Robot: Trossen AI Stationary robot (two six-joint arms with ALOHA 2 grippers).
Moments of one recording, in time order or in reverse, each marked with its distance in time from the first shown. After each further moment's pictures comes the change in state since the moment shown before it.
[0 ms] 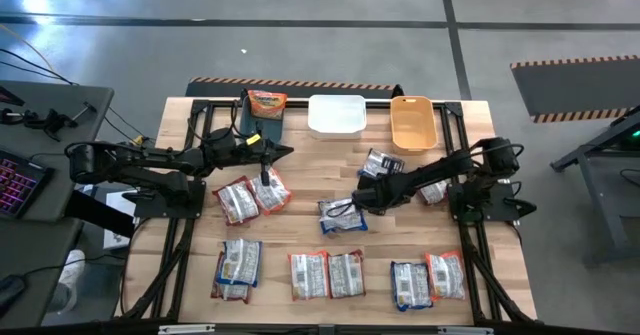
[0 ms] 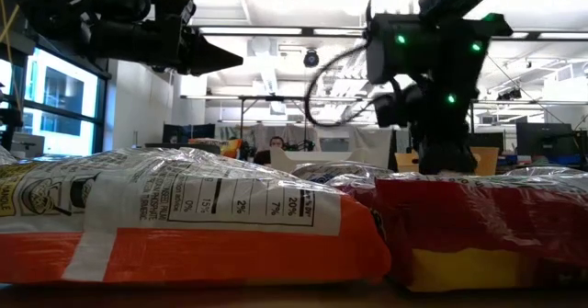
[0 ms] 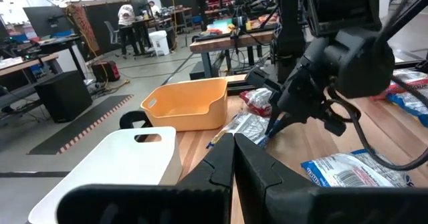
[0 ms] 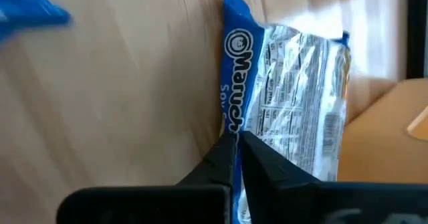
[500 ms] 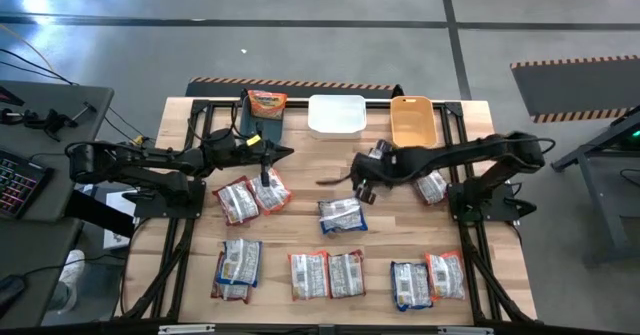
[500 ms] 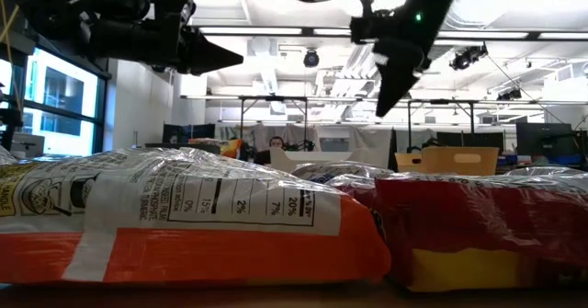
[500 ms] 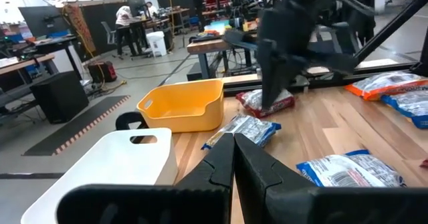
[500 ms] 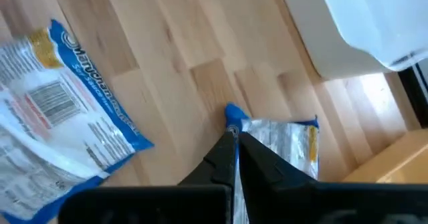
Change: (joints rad) left arm -0.013 0.000 0.000 0.002 0.000 -0.007; right arm -0.097 -0.214 0.180 -0.036 -0.180 -0.043
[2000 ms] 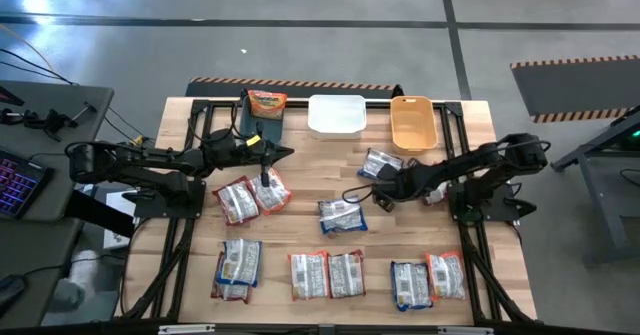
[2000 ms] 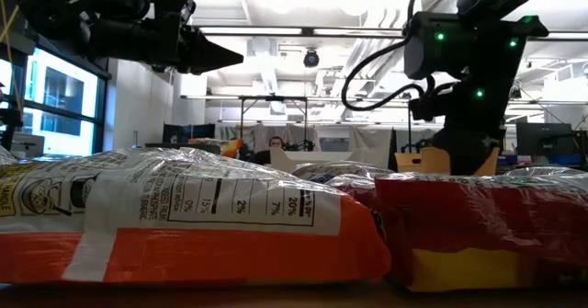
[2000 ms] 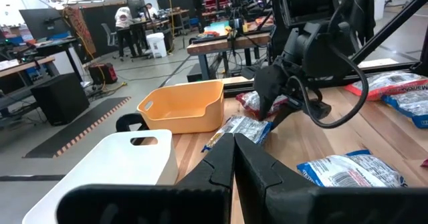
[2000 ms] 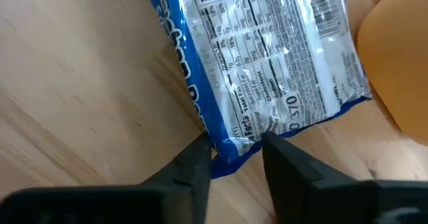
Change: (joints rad) left arm -0.001 0.000 0.000 0.004 0.000 0.007; right arm 0.047 -0.005 -0.409 0.098 0.049 0.408
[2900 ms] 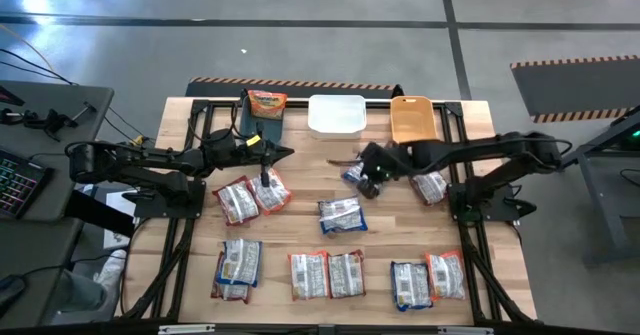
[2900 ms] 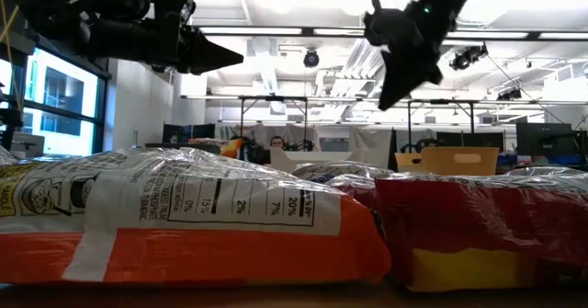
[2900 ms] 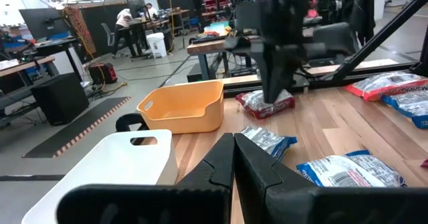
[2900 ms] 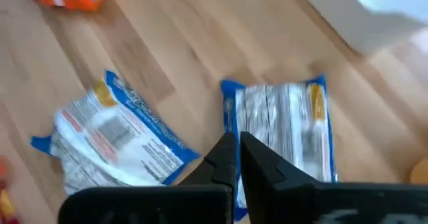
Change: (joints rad) left arm -0.002 0.000 0.000 -0.001 0.000 -0.002; right arm -0.113 -0.133 0.288 0.065 -0.238 -0.248
